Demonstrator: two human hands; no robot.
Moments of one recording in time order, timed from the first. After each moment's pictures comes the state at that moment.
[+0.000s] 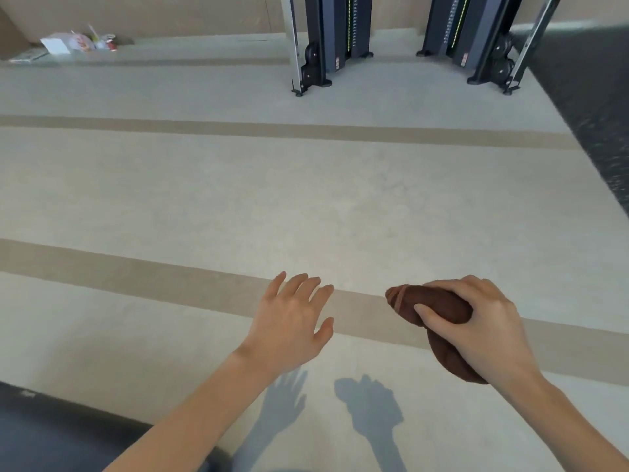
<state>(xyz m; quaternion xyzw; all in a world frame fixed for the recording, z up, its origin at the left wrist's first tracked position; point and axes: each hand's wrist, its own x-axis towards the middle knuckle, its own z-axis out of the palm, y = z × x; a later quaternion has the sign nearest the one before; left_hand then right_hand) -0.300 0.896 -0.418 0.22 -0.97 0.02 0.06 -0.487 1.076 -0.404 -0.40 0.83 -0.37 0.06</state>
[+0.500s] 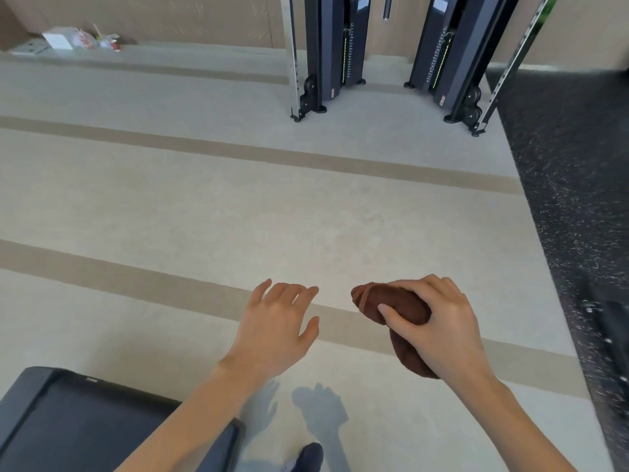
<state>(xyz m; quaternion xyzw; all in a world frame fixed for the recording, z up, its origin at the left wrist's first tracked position) -0.287 0.925 -0.105 0.26 -0.96 -0.05 0.10 -0.466 1.076 -0.085 -0.44 0.82 -0.37 0.03</state>
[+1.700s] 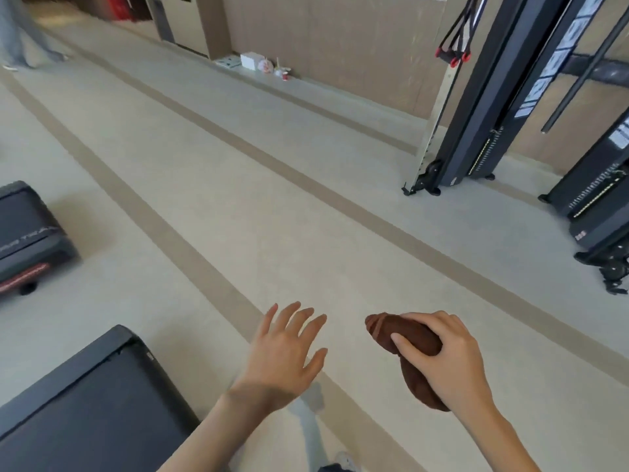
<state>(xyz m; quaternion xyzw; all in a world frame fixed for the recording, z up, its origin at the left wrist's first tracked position) -0.300 0.776 0.043 0.47 -0.87 -0.01 0.11 -0.546 0.826 0.062 -0.59 0.70 -0.35 0.16</state>
